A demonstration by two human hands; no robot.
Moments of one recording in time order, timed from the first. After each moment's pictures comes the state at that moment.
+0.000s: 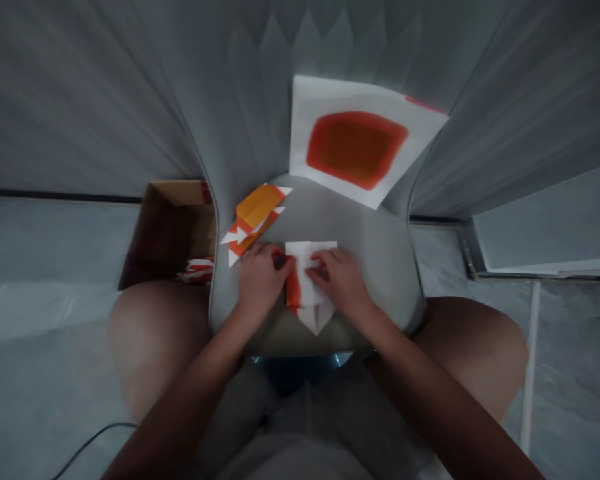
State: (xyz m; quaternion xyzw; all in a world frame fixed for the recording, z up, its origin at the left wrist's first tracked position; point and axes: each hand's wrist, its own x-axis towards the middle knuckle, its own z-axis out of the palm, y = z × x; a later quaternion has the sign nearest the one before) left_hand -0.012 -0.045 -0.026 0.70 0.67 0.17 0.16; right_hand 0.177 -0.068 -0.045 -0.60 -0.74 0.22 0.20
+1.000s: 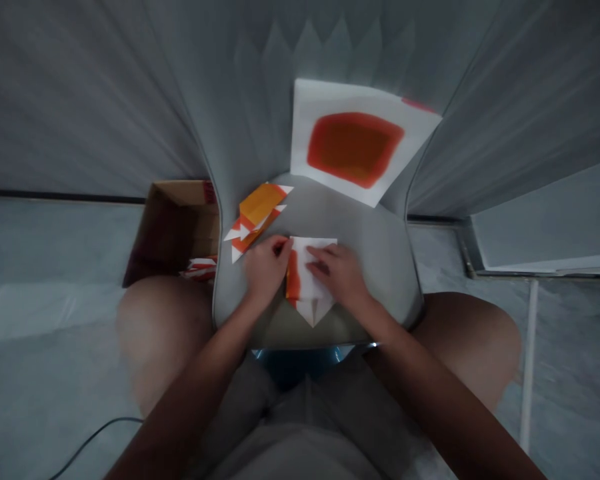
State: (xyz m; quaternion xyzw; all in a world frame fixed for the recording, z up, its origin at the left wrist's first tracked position) left_hand -0.007 -0.033 -0.043 0.65 0.69 0.25 0.21; right_hand 0.180 -0.067 -0.052 -0.59 -0.75 0.21 0.20
